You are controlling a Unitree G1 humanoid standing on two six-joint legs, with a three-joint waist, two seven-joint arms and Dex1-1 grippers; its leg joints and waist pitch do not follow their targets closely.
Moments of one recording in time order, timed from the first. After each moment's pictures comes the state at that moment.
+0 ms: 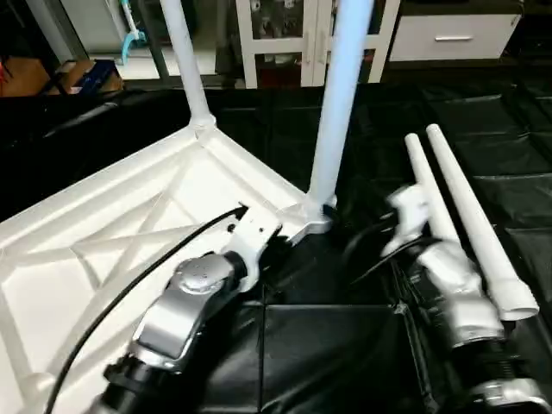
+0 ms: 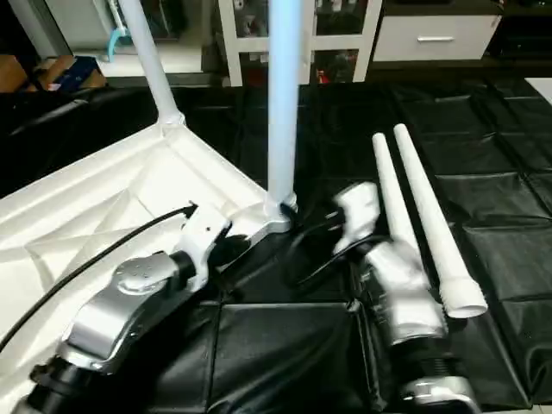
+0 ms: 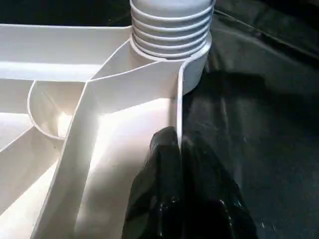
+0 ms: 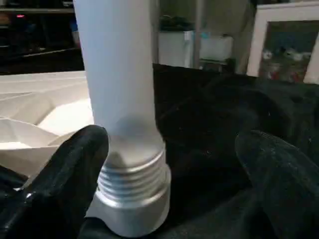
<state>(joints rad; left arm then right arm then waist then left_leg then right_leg) -0.30 0.21 -0.27 -0.06 -0.03 0.57 -0.54 -0.39 -0.30 0.02 0.44 0.33 -0.14 0.71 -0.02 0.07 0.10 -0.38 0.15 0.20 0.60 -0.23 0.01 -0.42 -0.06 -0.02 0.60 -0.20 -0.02</state>
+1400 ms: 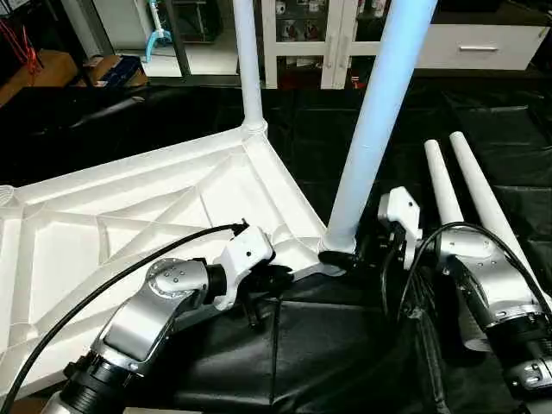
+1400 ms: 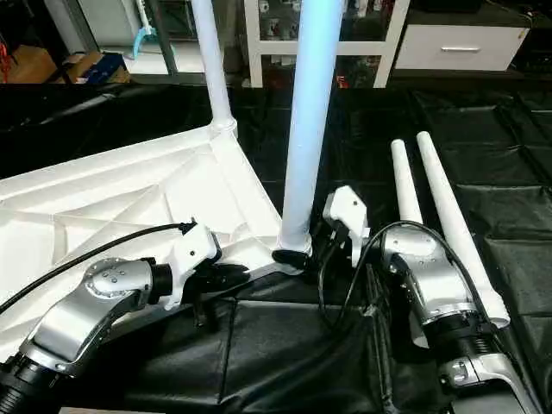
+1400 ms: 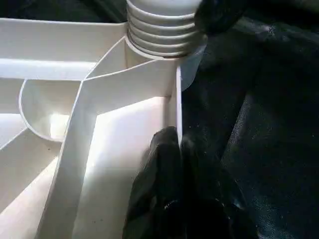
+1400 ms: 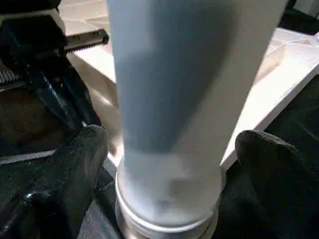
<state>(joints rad) -0.29 0.40 -0.34 -0.04 -0.11 0.45 -0.87 -0.47 -0.48 0.17 0.42 0.27 0.02 1.14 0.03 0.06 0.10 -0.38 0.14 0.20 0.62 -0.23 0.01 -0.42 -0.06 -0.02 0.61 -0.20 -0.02</state>
